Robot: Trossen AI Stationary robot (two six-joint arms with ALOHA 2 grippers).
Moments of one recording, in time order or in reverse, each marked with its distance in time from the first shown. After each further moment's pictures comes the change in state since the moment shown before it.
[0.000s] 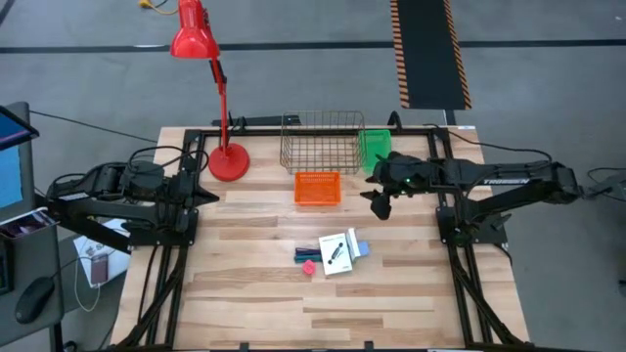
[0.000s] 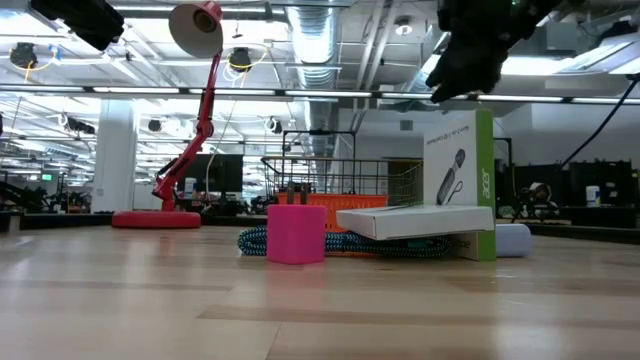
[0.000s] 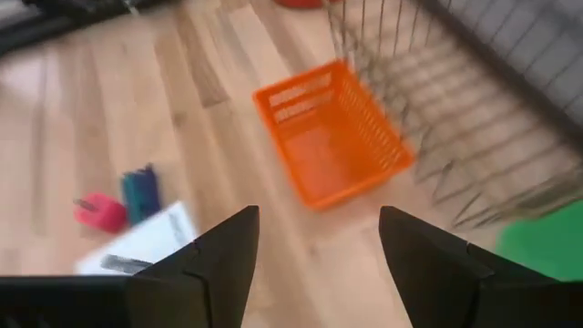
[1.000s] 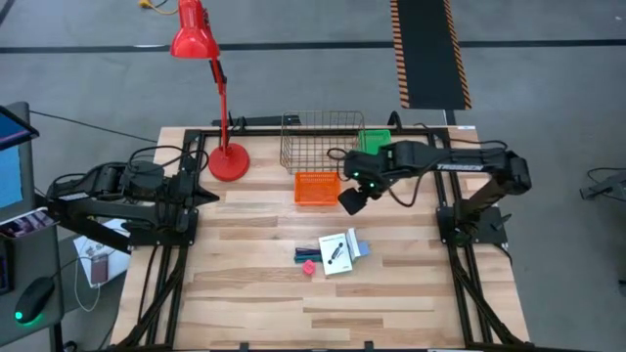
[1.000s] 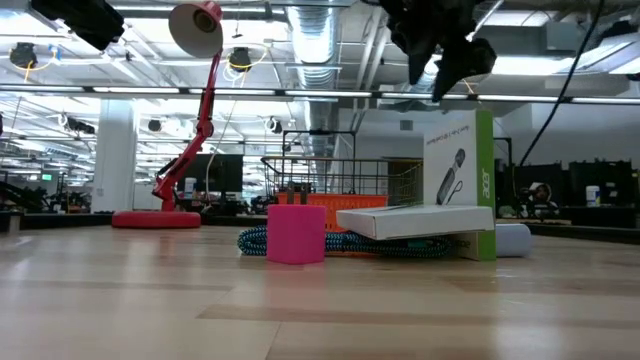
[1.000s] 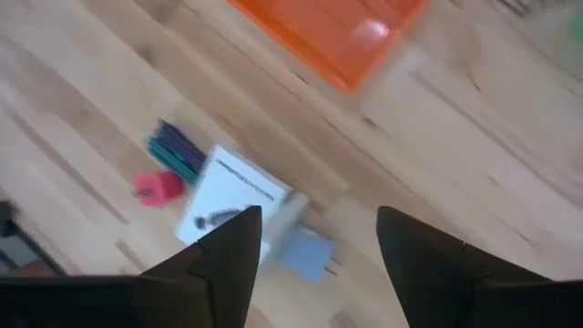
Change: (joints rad) left arm 0.000 0.000 0.000 0.000 -0.007 0.004; right arm -0.004 0.487 0.598 -0.643 -0.189 0.488
